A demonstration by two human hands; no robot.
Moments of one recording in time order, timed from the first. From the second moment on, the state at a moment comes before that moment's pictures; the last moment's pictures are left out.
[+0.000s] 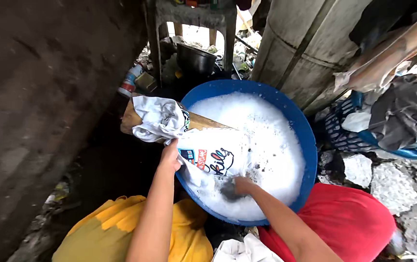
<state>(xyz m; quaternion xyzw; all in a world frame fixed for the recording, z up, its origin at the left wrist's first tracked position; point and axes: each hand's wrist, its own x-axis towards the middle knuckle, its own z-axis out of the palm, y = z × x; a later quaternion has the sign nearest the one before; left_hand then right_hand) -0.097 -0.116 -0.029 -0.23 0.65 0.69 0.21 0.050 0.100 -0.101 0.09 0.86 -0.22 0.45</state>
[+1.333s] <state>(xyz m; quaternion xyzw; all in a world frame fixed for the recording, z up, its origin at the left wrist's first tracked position) -0.102 -0.109 -0.030 -0.23 0.62 0.72 0.21 -0.080 0.012 -0.047 0.22 0.87 -0.44 -0.03</state>
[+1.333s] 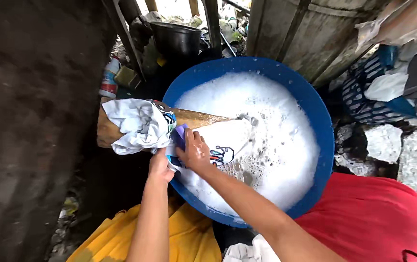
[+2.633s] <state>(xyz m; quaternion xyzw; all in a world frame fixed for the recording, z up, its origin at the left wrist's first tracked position) -0.099 -0.112 -0.033 -0.21 0.64 0.71 0.21 -0.082 0.009 -0.039 0.18 0.87 -0.45 0.02</state>
